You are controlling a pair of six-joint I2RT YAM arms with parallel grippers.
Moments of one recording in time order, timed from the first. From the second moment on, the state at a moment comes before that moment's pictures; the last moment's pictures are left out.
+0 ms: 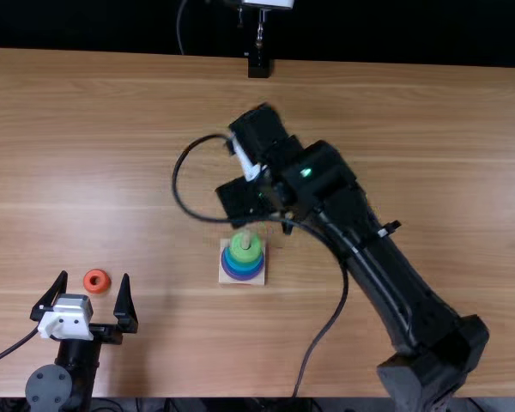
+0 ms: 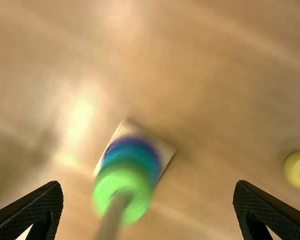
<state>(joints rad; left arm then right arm) -0.05 0.01 0.01 -0.06 0.01 -0.11 0.57 1.99 2.06 -1.21 -0.01 0.10</state>
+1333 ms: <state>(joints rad) -0.05 0.01 0.01 -0.06 0.01 -0.11 0.17 1.98 1.40 -0.60 0.00 0.05</state>
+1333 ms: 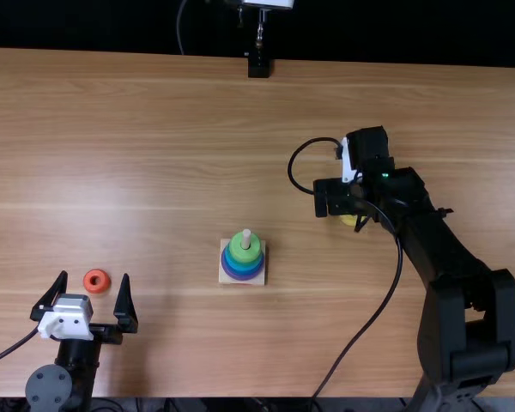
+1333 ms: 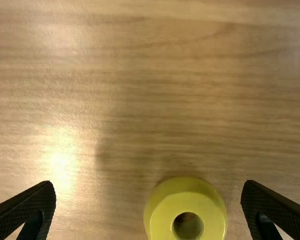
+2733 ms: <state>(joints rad) -0.05 0.01 0.01 -0.06 0.01 -0.11 0.13 1.98 1.38 -0.62 0.00 0.05</state>
